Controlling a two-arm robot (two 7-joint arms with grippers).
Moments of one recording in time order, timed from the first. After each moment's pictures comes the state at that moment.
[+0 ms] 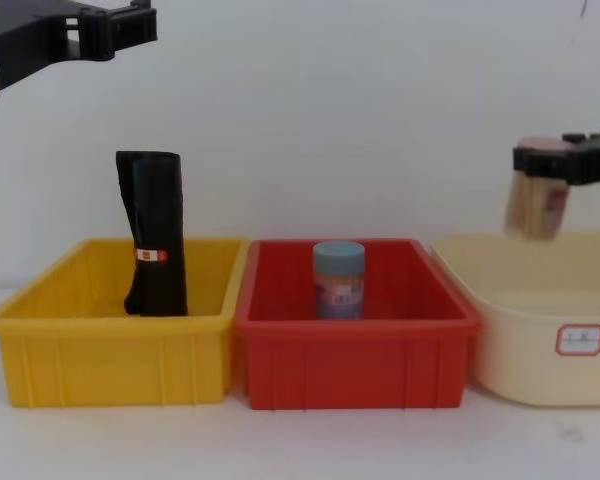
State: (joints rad) left arm -0.14 0.19 0.21 -1.90 -0.05 0.10 0.06; right arm 0.46 0.38 -0.26 -1.40 0.28 0.18 0.33
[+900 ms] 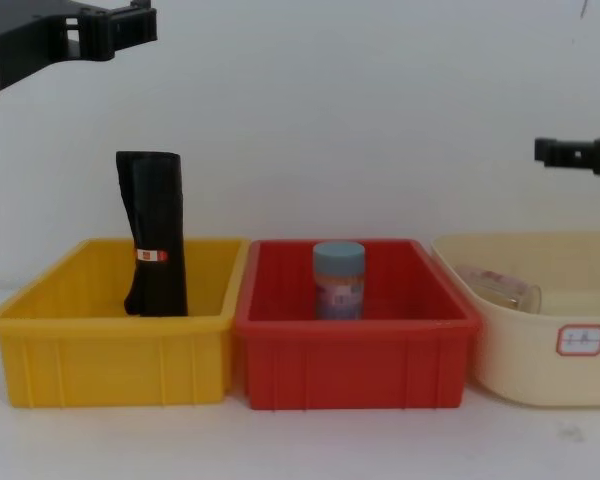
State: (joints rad) left arm -0.14 0.19 0.21 -1.90 -0.05 0.10 0.06; right arm 0.42 0.36 -0.20 -1.42 0.28 0.17 0.29
